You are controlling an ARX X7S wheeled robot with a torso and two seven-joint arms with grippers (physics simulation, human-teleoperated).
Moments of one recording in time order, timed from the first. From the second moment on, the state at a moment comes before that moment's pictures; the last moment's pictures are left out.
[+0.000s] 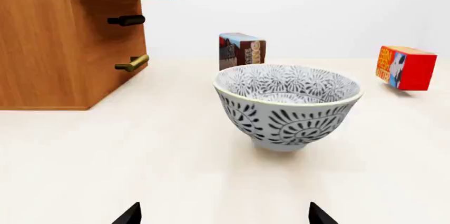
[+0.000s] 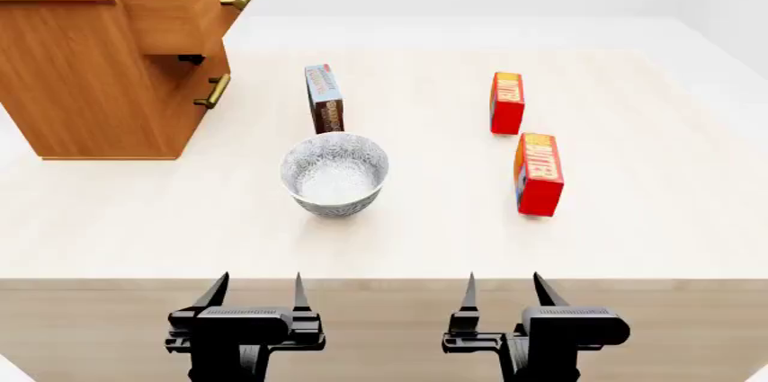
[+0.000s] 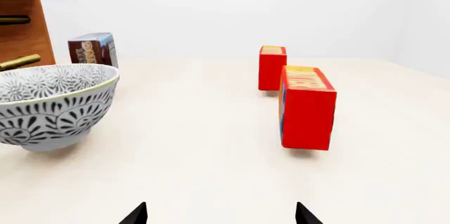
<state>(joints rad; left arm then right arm) 0.00 0.00 0.00 0.00 0.00 0.00 0.00 0.00 0.00 0.00 0.00 0.00 0.00 0.00</state>
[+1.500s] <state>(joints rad) -0.24 -0.16 0.06 0.61 -0.22 -0.68 -0.15 0.15 0.11 -0.18 -0.36 0.04 0.38 0.20</state>
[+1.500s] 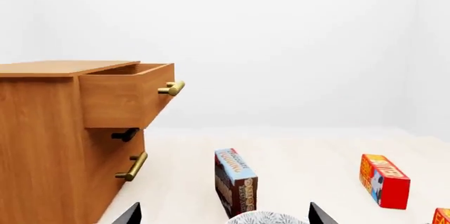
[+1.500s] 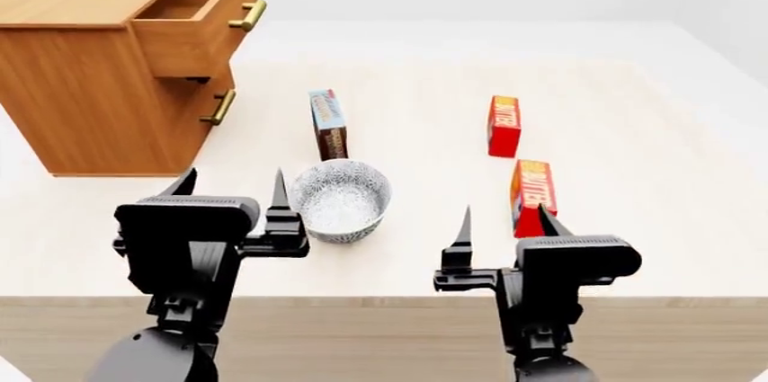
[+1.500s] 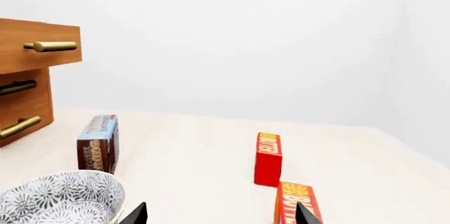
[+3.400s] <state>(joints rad) -0.75 -0.17 -0.02 0.73 -0.47 -1.15 -0.24 0.15 0.17 -0.23 -0.42 0.11 0.38 0.30</state>
